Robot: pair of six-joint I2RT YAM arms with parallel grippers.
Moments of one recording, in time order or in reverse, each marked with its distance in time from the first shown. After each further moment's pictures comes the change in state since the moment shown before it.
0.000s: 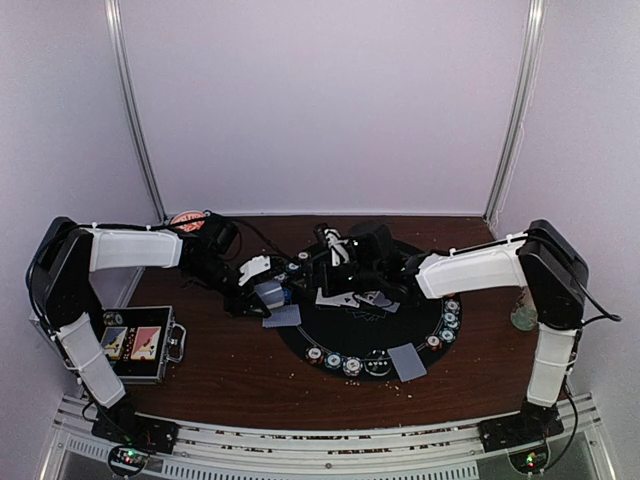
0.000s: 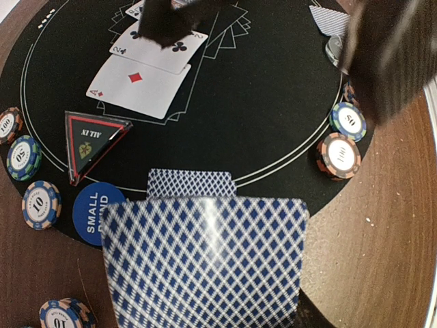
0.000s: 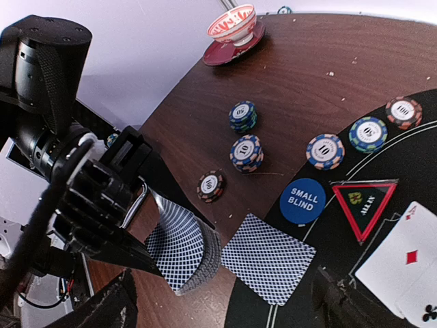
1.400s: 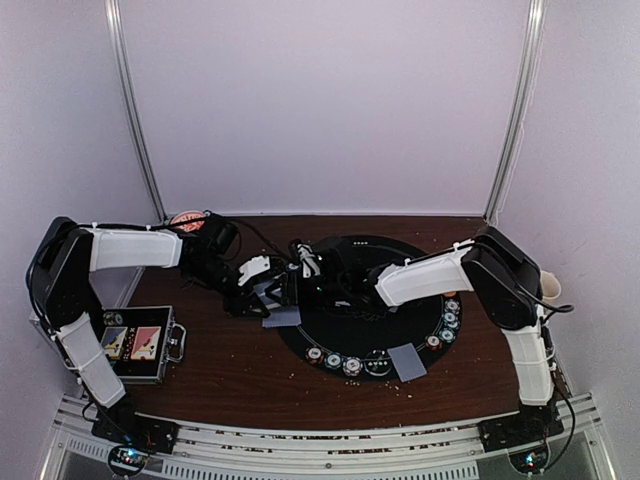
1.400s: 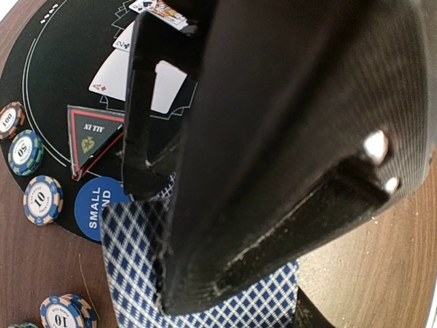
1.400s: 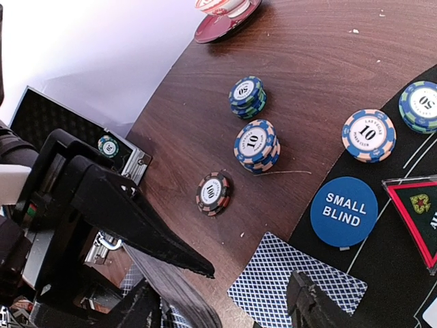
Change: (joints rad) left arm 0.000 0.000 0.000 -0.003 -0.011 0.000; right arm 0.051 0.276 0.225 0.015 0.017 0.132
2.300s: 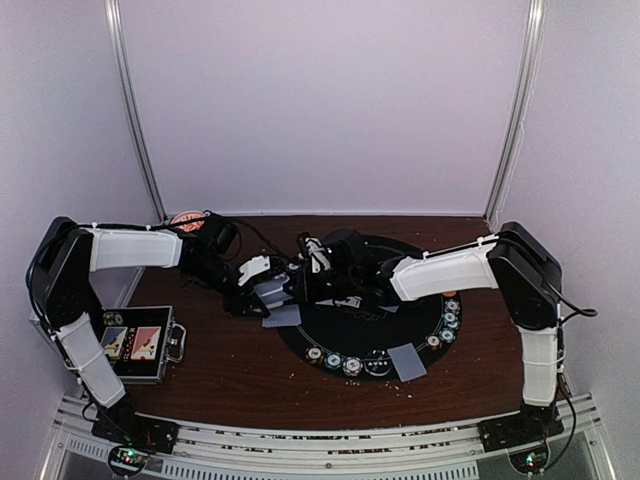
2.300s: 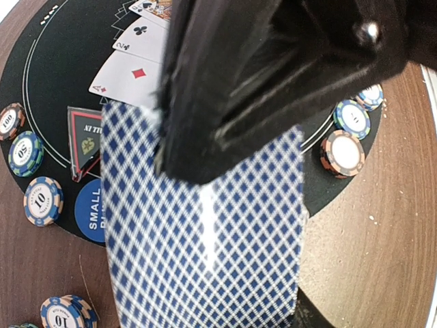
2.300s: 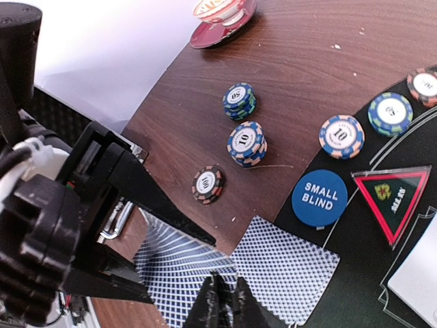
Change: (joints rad) left arm 0.000 0.000 0.000 0.003 0.002 0.000; right arm -0.002 -0.122 -0.066 -0.085 0.043 -0.063
